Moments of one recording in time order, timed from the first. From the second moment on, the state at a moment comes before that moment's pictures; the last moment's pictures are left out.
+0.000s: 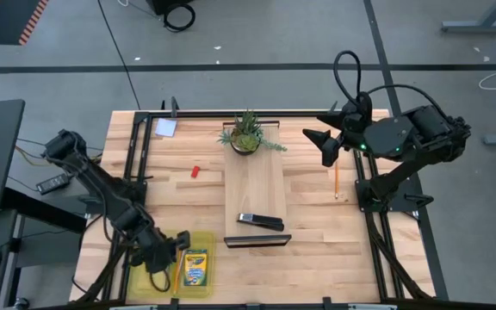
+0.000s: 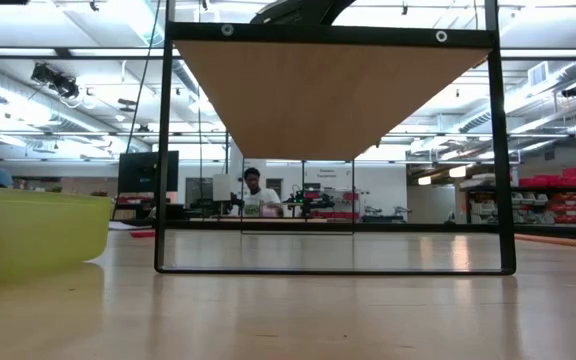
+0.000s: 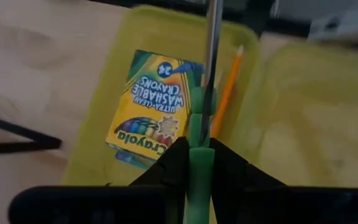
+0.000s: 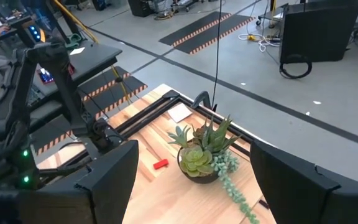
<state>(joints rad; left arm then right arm) -0.80 1.27 0.83 -0.55 0.03 0.53 0.36 1.35 1.97 -1.18 0.86 0.72</state>
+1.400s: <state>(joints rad) -0.84 1.41 0.83 -0.58 -0.03 0.66 0.36 1.35 1.97 -1.18 0.86 0.78</state>
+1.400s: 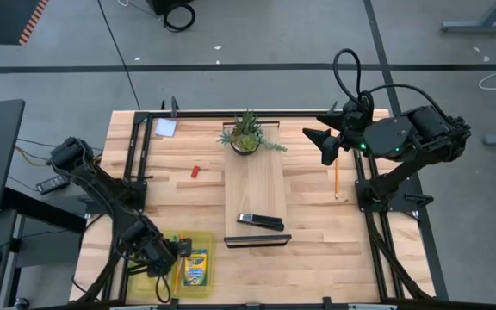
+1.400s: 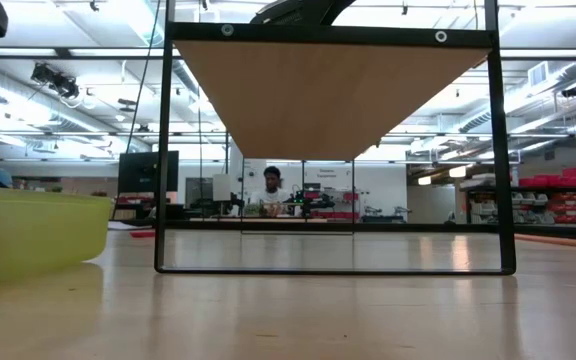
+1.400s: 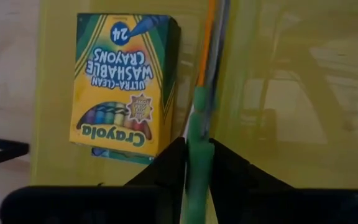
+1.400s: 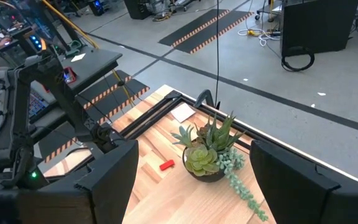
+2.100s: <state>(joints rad) -0.83 1.43 0.83 -0.59 -0.04 0.58 0.36 1.35 1.97 -1.18 0.86 0.78</state>
